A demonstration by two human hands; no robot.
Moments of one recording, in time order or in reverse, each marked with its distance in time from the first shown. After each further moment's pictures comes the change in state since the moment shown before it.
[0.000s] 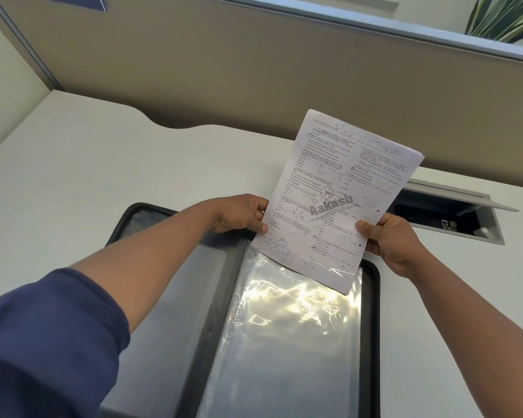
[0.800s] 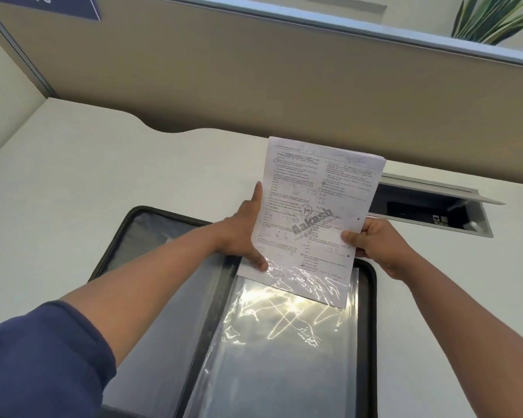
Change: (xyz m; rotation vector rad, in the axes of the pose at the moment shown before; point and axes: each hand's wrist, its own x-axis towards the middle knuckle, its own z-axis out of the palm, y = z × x) left_hand -0.010 -0.021 0.030 0.577 0.205 0.073; right_hand -0.028 -0.007 0.010 -0.206 -0.095 0.019
